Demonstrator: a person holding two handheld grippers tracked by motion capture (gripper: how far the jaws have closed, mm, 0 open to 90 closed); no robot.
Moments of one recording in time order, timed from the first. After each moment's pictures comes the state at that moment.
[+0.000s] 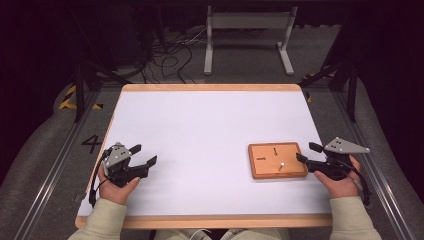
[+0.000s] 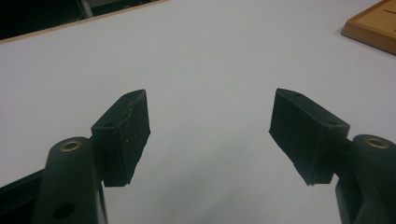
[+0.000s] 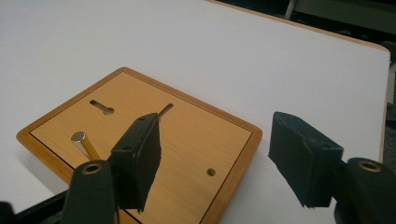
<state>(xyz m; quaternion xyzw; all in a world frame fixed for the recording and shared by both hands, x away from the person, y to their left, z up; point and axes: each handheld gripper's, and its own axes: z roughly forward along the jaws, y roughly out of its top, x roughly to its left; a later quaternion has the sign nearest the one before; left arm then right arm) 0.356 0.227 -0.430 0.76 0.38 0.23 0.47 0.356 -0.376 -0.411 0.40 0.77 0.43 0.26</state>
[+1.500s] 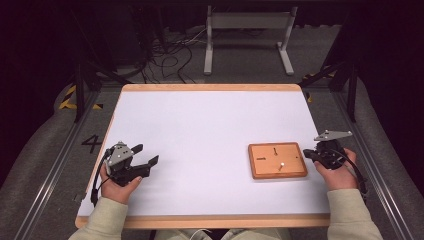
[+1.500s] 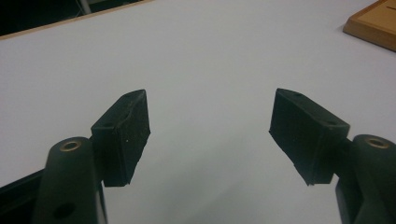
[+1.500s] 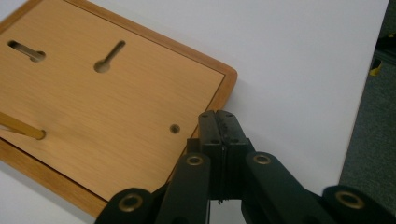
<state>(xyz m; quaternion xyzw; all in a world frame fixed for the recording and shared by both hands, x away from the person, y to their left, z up) 0.360 0.224 -0.431 0.77 0.38 0.22 0.46 0.384 -0.369 -0.407 0.47 0.81 0.27 0.21</state>
